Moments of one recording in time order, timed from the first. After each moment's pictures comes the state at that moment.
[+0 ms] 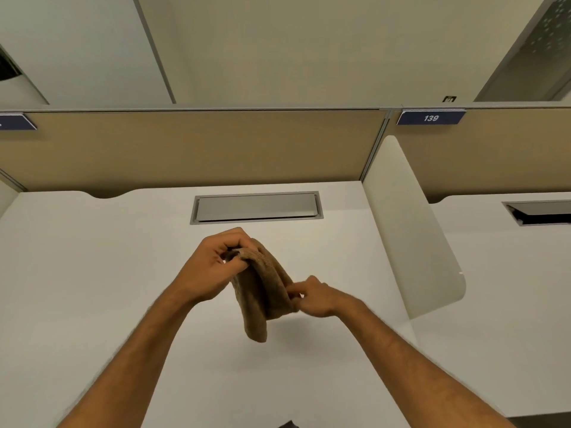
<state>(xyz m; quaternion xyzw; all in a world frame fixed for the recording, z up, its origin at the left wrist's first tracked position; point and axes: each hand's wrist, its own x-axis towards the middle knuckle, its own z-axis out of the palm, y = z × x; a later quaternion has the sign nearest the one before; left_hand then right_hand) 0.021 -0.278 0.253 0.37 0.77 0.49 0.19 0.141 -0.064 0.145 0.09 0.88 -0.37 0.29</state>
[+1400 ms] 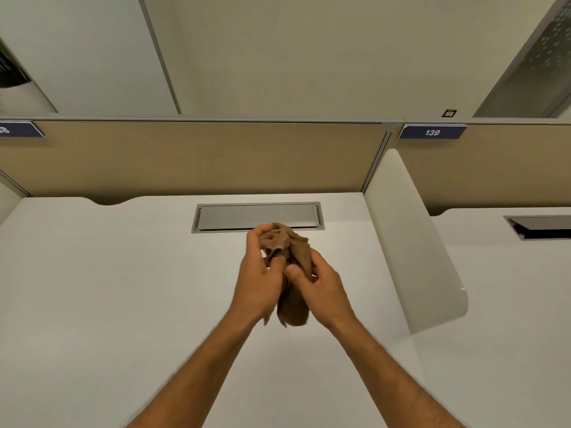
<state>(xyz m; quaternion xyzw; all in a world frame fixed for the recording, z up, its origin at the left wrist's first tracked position) 0.072 -0.207 0.245 0.14 0.76 0.61 0.17 0.144 -0.095 0.222 0.24 0.75 -0.61 -0.10</state>
